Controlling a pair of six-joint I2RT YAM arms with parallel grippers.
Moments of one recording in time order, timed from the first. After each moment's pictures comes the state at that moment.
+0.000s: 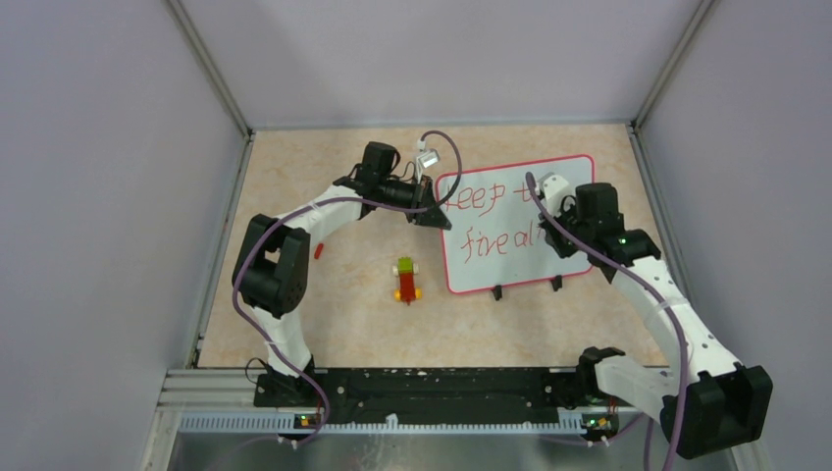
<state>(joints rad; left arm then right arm) -0.43 1.86 1.32 -0.14 1.11 -0.13 0.24 1.04 0.90 -0.61 -0.10 -0.38</state>
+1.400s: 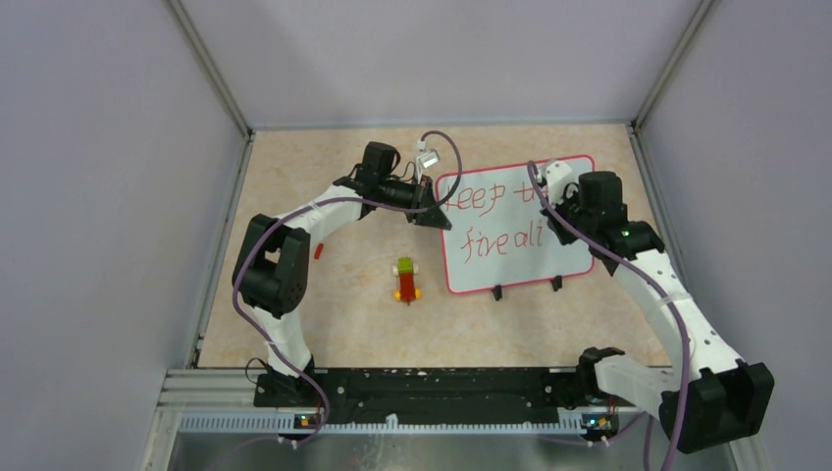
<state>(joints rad) -0.43 1.86 1.32 -0.14 1.11 -0.13 0.24 1.06 0.97 -0.59 -0.08 -0.40</state>
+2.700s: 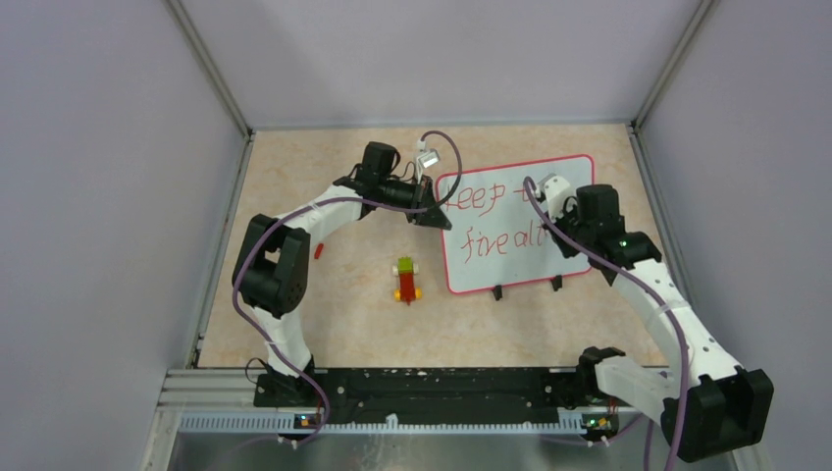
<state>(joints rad) -0.43 1.86 1.32 -0.14 1.11 -0.12 0.24 1.03 0.89 -0.61 -0.04 -0.43</state>
